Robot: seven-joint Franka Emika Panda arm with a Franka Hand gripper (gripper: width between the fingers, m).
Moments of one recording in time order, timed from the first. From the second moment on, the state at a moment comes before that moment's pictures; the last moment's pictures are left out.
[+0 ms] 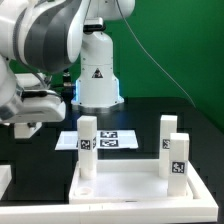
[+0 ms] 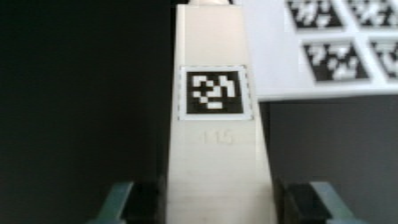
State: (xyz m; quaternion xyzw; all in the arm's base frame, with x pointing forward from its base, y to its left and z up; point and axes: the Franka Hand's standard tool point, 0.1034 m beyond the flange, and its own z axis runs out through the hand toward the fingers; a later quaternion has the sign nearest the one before) arm 0.479 -0.184 0.094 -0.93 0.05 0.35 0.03
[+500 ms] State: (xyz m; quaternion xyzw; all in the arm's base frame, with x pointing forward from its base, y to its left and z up) arm 0.556 -0.169 0.179 -0.99 0.03 0.13 0.00
